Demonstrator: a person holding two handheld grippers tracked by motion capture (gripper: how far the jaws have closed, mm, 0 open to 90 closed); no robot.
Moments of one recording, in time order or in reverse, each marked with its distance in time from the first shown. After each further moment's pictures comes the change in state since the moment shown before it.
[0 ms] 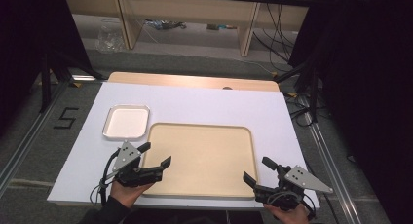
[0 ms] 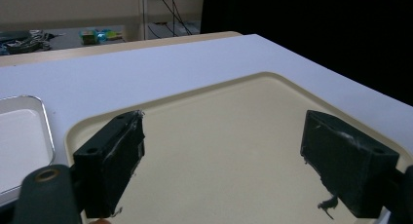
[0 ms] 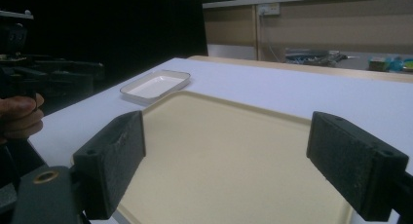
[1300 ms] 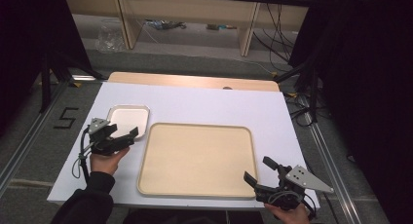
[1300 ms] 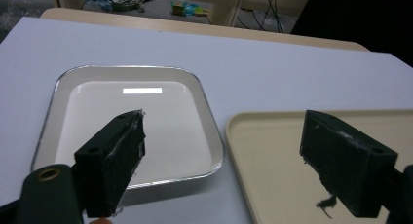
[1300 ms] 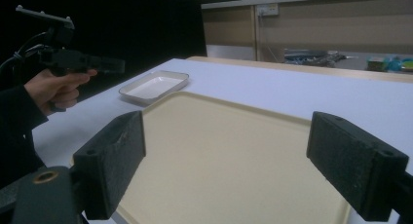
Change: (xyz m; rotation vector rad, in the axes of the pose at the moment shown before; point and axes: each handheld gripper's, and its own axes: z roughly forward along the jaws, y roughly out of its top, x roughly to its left) left arm 0.120 0.004 0.016 0.055 0.311 -0.249; right arm -0.001 0.000 -0.001 0.005 -0.005 0.017
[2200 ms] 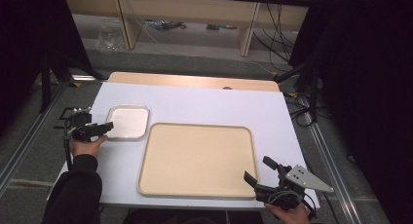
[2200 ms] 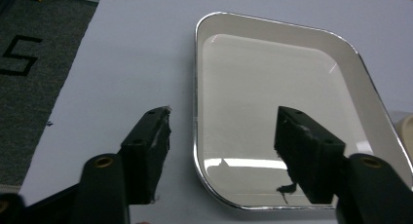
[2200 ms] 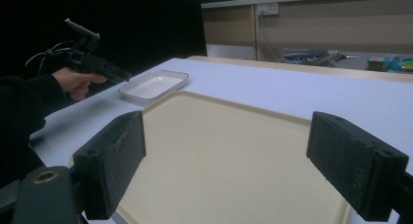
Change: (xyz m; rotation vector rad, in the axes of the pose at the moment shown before) left arm 0.091 0.015 0.041 0.252 0.215 -0.114; right arm -0.001 -0.001 0.002 -0.025 0.015 0.007
